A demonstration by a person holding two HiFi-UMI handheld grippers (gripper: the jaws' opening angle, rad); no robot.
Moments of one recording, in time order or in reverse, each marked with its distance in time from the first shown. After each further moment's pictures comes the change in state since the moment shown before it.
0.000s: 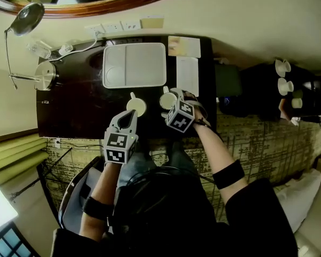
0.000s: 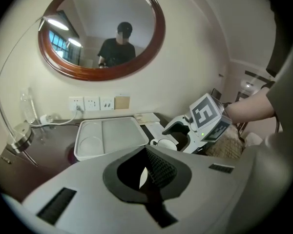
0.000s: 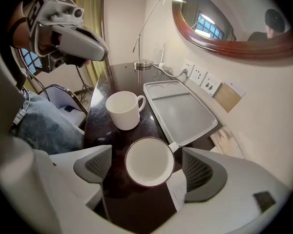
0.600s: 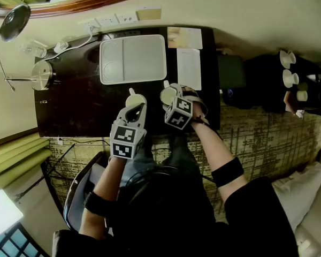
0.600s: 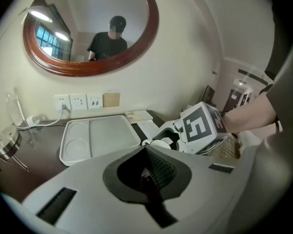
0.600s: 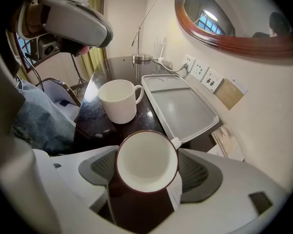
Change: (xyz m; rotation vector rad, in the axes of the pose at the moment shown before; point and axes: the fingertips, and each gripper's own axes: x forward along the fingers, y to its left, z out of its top) left arm 0.034 -0.024 0.006 0.040 0.038 -0.081; right arm 0.025 -0.006 -0.011 -0.023 0.033 -0.046
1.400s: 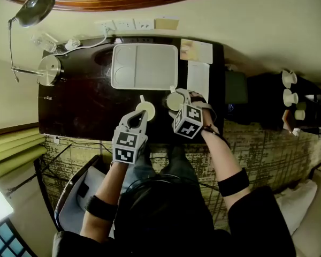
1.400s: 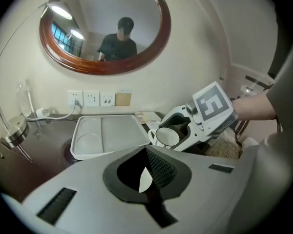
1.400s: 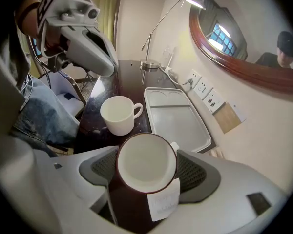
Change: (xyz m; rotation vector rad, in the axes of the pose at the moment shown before) left arm -0.017 0.033 -0.015 -0.084 -0.028 0.040; right arm -0.031 -0.012 0.041 -0.145 -0.023 -0.022
